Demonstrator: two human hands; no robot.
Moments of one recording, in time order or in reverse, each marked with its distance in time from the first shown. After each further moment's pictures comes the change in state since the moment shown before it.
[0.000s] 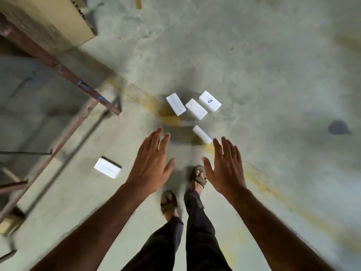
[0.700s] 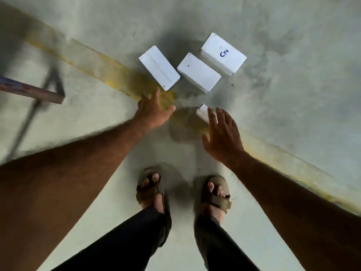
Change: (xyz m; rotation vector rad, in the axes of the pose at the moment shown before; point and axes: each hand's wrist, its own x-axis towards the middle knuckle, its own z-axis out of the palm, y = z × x) left_hand 0.391 -0.161 0.400 -0.205 -0.305 -0.388; right_hand 0.298 0.111 0.404 -0.019 -0.098 0.025
